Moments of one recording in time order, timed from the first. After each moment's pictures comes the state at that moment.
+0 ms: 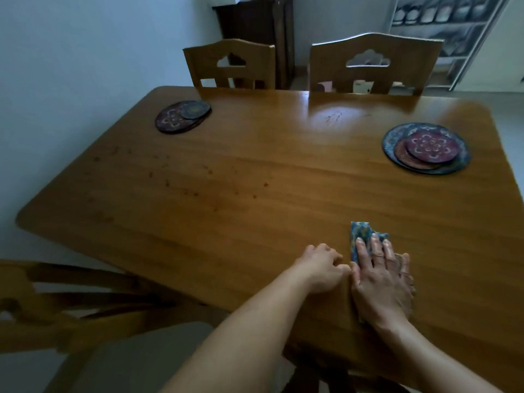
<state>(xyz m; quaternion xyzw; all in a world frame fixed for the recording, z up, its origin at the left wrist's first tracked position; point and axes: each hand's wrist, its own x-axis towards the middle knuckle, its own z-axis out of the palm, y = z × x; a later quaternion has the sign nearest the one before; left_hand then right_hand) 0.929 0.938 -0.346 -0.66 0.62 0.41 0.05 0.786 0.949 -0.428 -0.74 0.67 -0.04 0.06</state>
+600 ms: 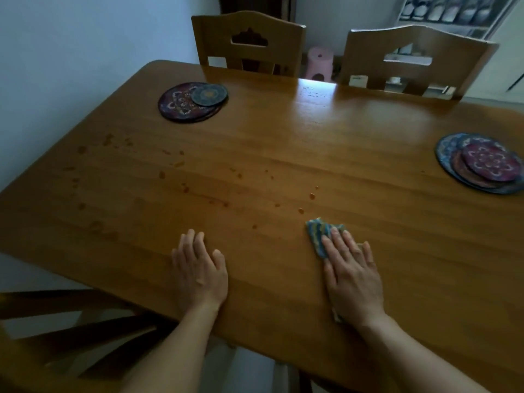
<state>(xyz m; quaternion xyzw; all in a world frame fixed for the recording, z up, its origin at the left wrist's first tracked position) 1.218 0.966 -0.430 -0.88 0.45 0.09 -0.14 0.949 0.914 -0.428 -0.81 0.58 -0.05 0.07</state>
